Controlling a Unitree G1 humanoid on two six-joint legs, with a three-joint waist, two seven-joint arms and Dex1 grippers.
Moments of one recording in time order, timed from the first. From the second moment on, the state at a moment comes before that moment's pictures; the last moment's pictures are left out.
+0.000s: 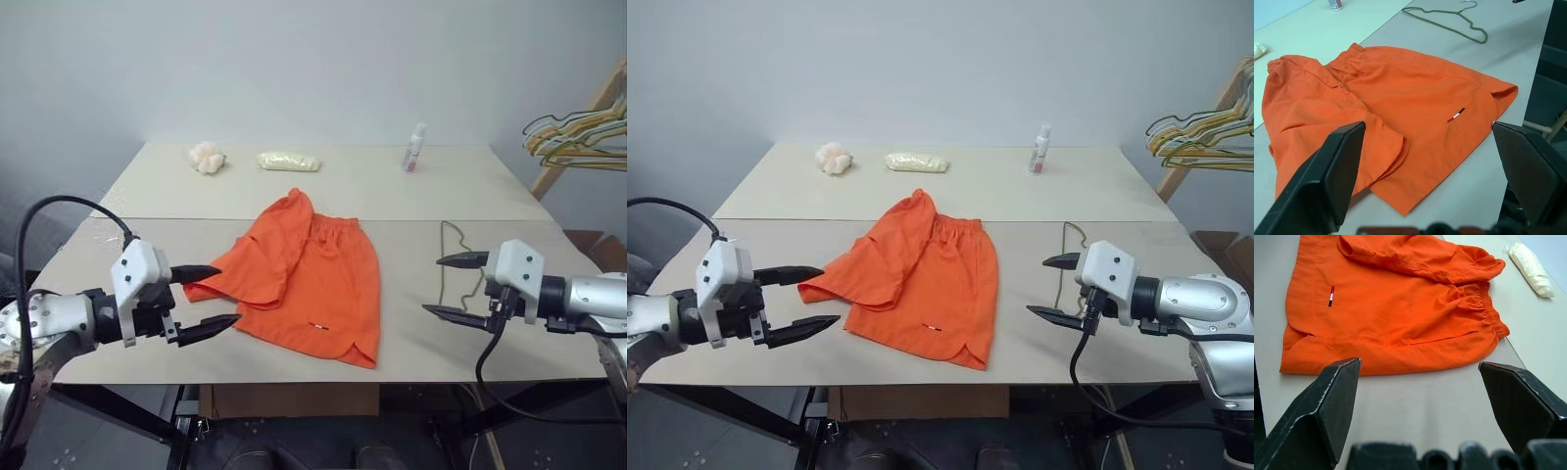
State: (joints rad) left arm 0.05 0.93 0.36 -0.55 -0.67 0.62 -0.97; right arm -0.11 -0.94 -0.18 -0.30 0.36 0.27 1.09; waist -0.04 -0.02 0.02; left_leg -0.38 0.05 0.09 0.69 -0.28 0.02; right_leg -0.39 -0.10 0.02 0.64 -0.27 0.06
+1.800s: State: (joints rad) left arm -0.54 0.32 -0.67 -0.16 -0.17 0.91 -0.74; right arm -0.14 -0.94 -0.10 -0.35 0.33 0.27 1.09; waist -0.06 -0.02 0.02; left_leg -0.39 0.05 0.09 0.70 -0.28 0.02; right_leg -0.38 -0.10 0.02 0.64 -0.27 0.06
